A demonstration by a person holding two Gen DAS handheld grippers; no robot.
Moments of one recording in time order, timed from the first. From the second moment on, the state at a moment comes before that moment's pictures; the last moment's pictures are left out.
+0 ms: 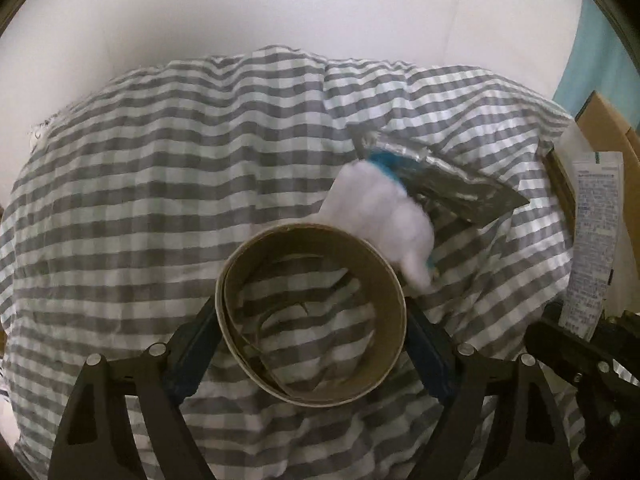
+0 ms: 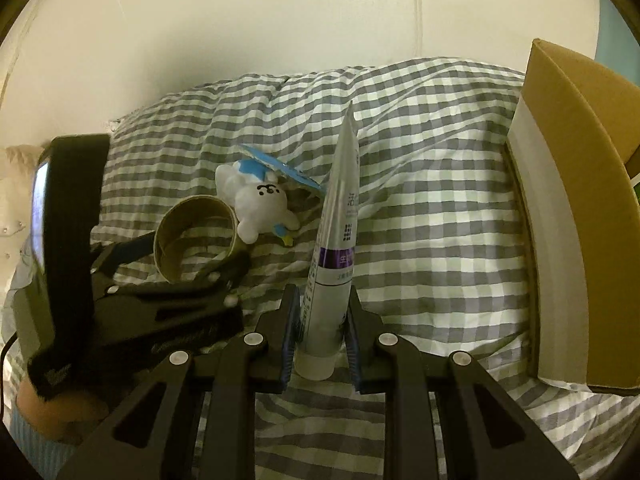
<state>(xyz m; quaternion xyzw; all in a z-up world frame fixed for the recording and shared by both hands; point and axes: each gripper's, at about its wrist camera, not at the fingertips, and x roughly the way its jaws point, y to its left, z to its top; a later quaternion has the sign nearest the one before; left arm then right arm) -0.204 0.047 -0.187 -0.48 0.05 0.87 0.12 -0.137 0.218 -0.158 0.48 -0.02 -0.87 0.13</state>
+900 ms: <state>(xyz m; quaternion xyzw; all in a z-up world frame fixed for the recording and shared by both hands) -0.060 0.120 0.085 -0.32 -0.02 0.93 0.17 -0.025 0.348 0.133 0.30 0.12 -0.94 0.13</state>
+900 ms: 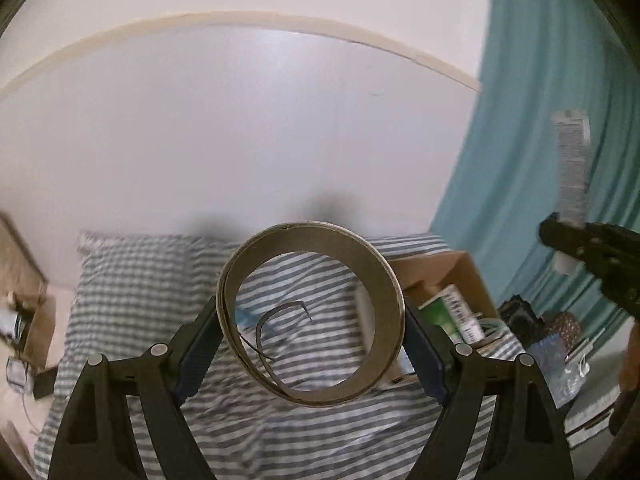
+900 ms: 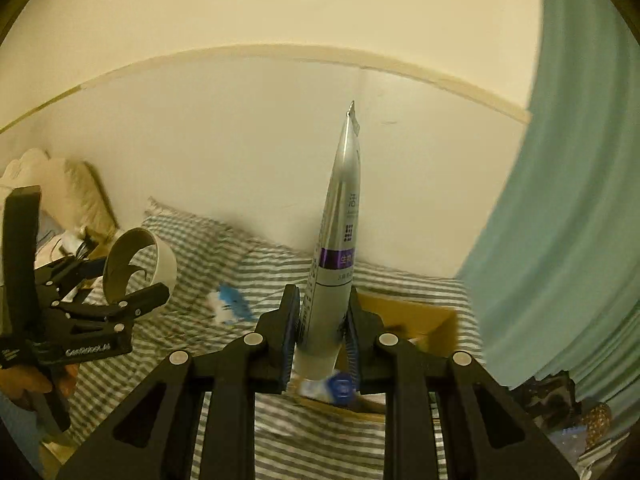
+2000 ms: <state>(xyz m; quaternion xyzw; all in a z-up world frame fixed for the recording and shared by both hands) -0.123 0.284 0.024 -0.37 0.07 0.90 0.21 -0.127 0.481 0.021 0.38 0.04 -0.92 0.03</state>
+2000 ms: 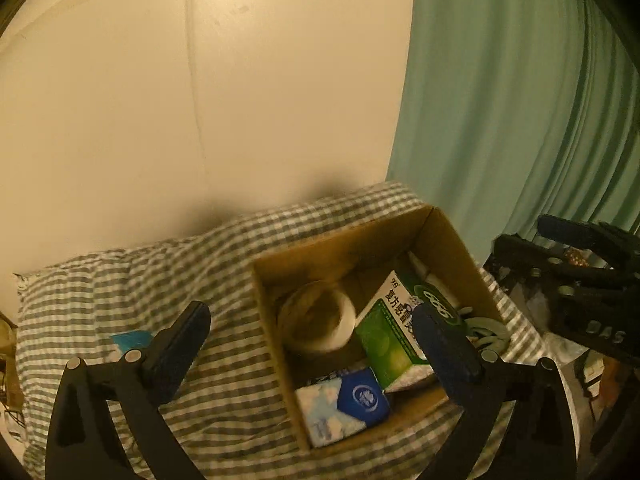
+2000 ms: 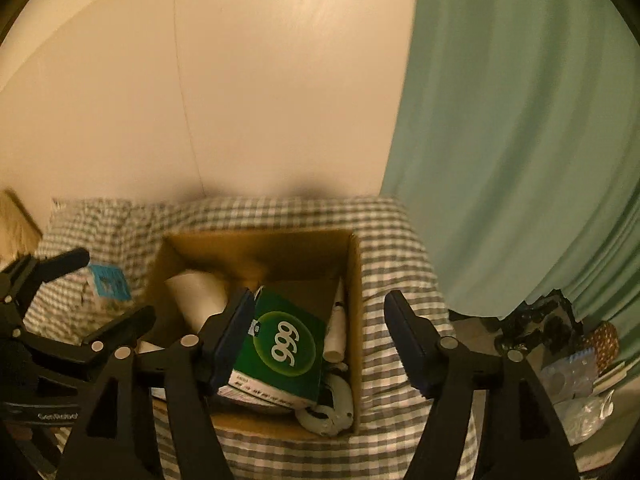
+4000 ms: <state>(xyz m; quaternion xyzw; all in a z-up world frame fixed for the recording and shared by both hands) -0.175 -0.105 -0.146 -0.43 0.00 0.90 0.01 -0.196 0.108 -0.186 0.47 0.06 -0.87 0.09</state>
